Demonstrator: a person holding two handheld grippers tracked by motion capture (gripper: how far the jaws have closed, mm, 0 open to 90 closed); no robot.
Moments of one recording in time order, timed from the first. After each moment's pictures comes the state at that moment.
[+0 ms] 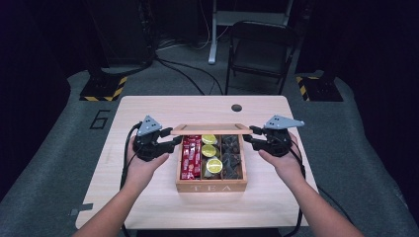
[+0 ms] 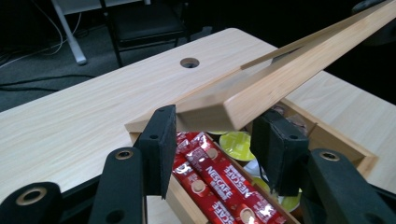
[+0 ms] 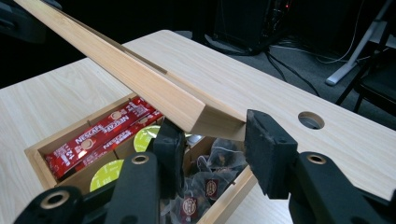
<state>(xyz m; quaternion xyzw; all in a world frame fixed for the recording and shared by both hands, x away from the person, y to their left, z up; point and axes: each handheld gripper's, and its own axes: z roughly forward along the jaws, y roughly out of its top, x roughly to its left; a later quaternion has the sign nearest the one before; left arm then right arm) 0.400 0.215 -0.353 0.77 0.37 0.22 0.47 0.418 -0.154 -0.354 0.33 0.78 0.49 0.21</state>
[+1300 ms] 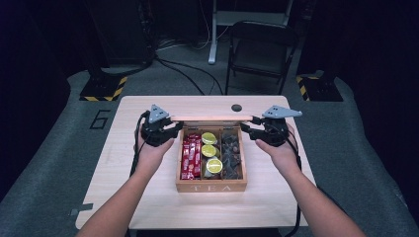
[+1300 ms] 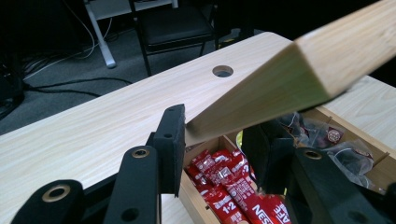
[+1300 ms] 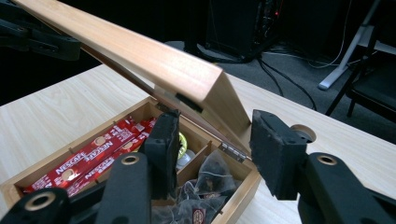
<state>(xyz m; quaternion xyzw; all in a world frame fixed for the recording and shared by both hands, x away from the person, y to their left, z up) 0.444 0.205 -0.357 0.75 0.40 0.27 0.45 0.444 -0.149 -0.347 0.34 0.76 0.50 0.22</state>
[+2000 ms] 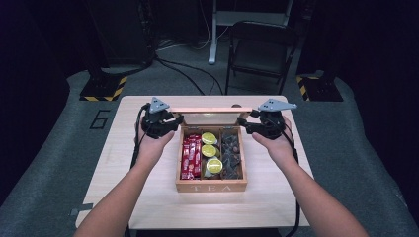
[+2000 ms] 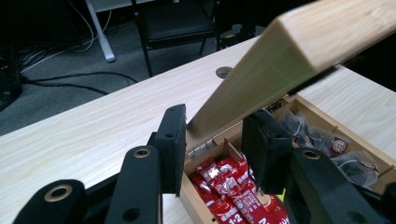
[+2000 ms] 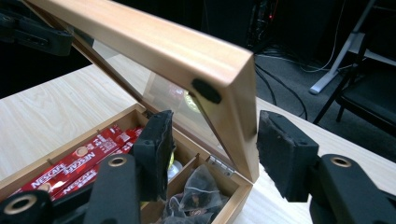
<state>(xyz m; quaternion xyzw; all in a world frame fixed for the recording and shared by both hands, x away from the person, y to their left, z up) 0.462 0.205 -0.345 0.76 0.41 0.26 0.44 0.462 -0.142 -0.340 0.34 0.77 0.49 0.24</state>
